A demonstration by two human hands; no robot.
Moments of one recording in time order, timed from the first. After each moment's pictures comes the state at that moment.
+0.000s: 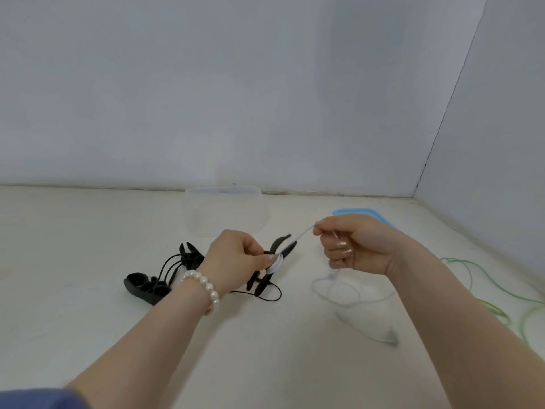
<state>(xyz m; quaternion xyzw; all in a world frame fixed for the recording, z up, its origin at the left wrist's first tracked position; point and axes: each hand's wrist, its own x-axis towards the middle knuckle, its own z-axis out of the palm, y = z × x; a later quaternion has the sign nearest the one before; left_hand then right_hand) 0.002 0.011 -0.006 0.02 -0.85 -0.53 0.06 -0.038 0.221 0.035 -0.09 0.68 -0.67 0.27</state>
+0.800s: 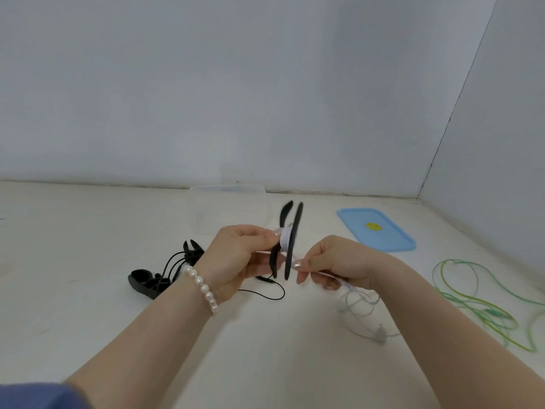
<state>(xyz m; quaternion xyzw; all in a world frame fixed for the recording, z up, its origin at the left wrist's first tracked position) 0.015 0.020 0.011 0.01 -0.65 -0.76 -0.03 -0.030 0.199 0.015 -0.16 0.85 -0.44 0.26</state>
